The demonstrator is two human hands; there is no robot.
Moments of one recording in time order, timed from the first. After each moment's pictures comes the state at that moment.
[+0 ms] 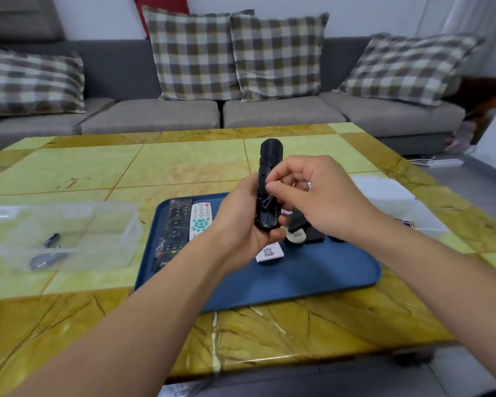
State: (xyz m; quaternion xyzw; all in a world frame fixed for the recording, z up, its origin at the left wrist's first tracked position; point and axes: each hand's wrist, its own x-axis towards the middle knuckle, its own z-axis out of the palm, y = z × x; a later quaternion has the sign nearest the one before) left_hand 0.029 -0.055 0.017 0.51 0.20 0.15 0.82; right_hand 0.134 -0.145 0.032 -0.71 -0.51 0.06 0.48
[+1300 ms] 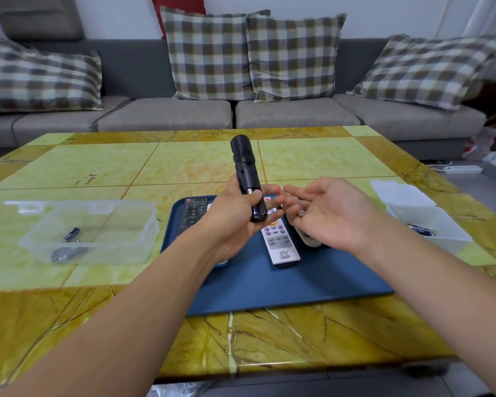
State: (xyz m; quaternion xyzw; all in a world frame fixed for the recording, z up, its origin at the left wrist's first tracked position) left_hand 0.018 -0.016 0.004 0.52 0.22 0.24 0.79; right_hand 0.136 -0.118 0.018 -0.42 -0.02 0.52 0.74
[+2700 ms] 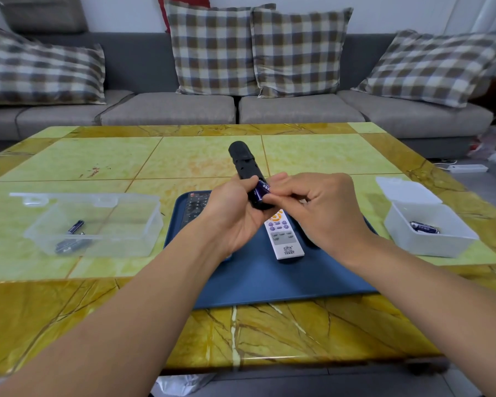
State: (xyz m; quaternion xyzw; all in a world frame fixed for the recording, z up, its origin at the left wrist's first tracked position) left_hand 0.018 -0.012 0.008 0.34 0.19 0.23 0.89; right_hand 0.119 -0.120 -0.002 -0.59 -0.61 -0.12 0.51
